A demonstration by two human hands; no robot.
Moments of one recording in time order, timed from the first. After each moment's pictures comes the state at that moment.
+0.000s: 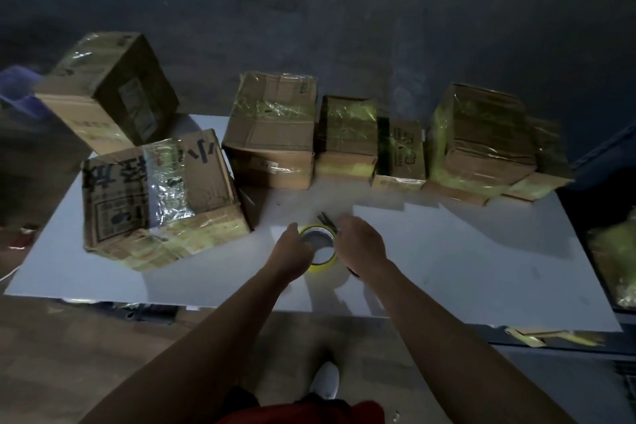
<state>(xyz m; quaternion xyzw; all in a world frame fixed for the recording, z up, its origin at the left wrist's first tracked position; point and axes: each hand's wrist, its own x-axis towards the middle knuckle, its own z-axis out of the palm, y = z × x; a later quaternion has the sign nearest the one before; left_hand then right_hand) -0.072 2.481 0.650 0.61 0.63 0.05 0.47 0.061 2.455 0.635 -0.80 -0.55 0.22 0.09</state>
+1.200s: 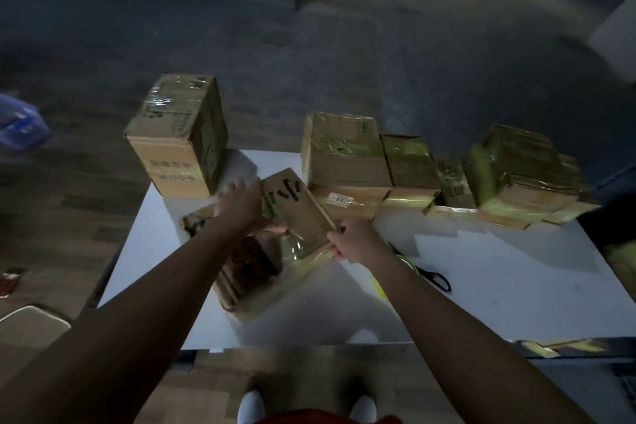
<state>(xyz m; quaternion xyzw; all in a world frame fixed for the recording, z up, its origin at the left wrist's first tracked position) -0.294 2.686 0.689 0.83 0.54 -0.06 0.13 -0.108 2.563 0.691 -0.82 -0.42 0.37 0.14</state>
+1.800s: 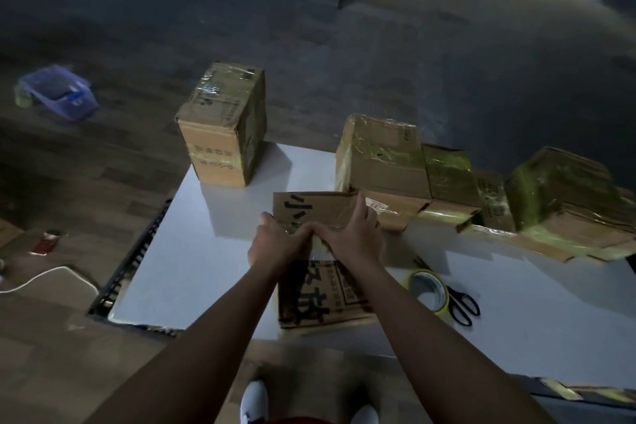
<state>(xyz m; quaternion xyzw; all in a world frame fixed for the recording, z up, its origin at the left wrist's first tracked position) -0.305 2.628 0.656 0.56 0.71 0.12 0.40 -0.168 2.591 0.675 -0.86 -0.43 0.21 0.17</state>
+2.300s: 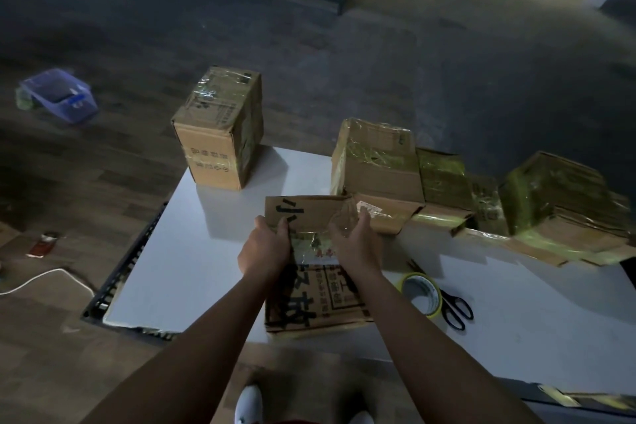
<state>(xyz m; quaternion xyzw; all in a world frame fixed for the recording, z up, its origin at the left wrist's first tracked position) -0.303 2.620 0.656 0.58 0.73 0.14 0.33 -0.155 2.578 0.674 -0.84 -0.39 0.27 0.28</state>
